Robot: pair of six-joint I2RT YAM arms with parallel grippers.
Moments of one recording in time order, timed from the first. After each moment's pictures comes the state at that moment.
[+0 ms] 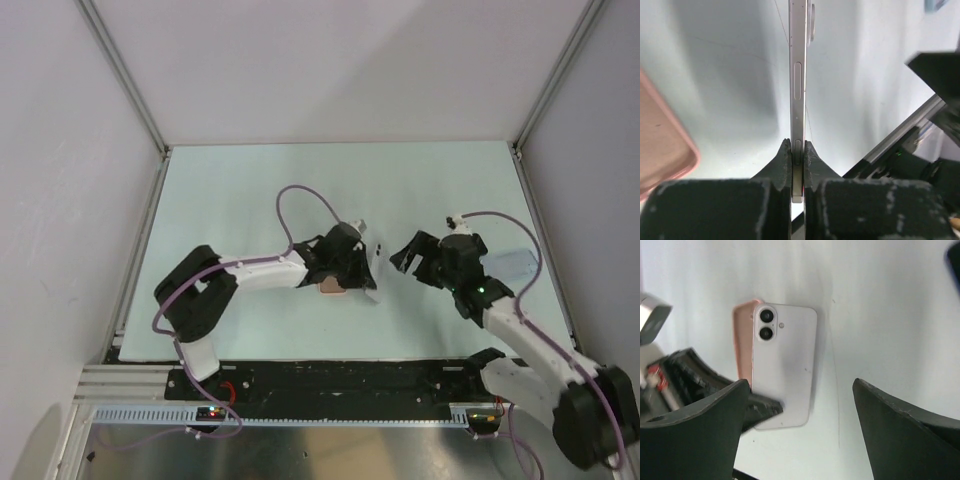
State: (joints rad) left arm -0.92 1.80 1.07 -0.08 0.19 -0.85; right arm 0.40 1.02 0.51 -0.13 -0.08 0.78
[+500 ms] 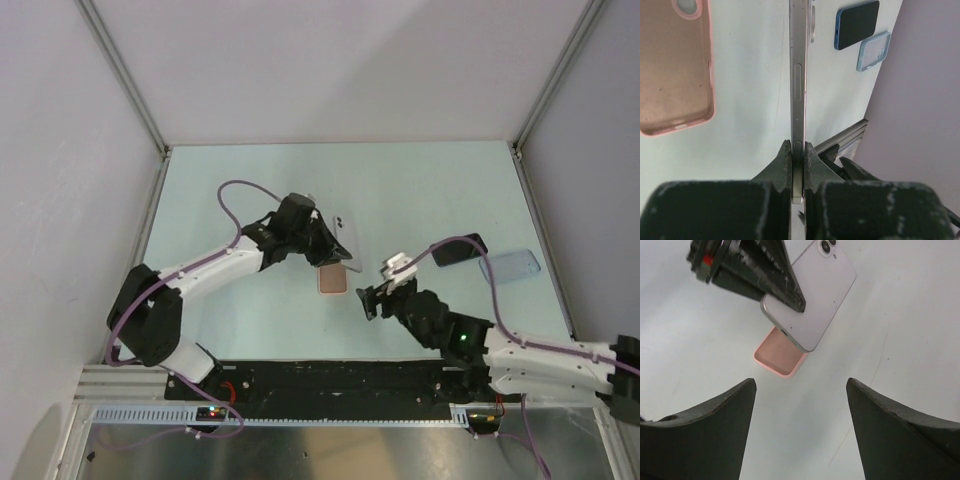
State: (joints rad) left arm -0.70 1.53 1.05 -0.25 0.28 -1.13; right arm 1.12 0.76 0.40 0.10 0.52 0.24
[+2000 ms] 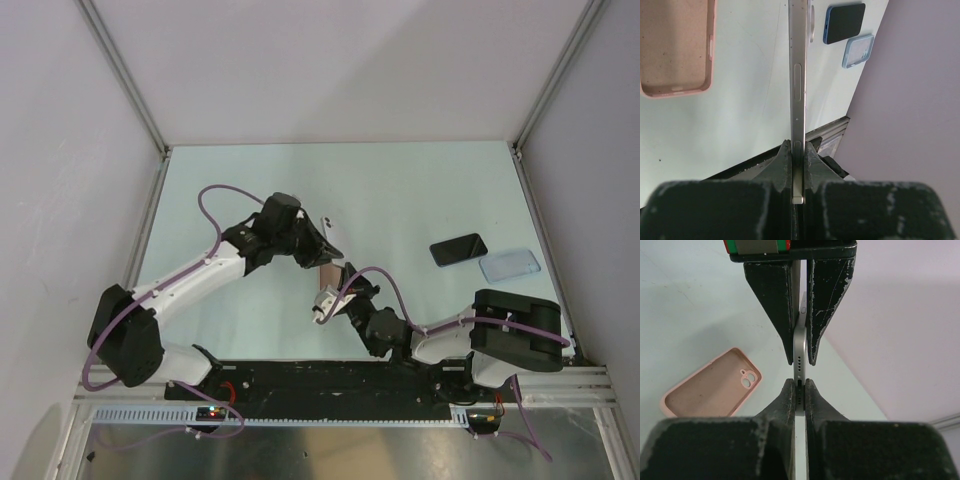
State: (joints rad) left arm -0.66 1.38 1.03 -0.37 0.30 -1.23; right arm 1.32 1.56 0.41 1.27 0.84 -0.88
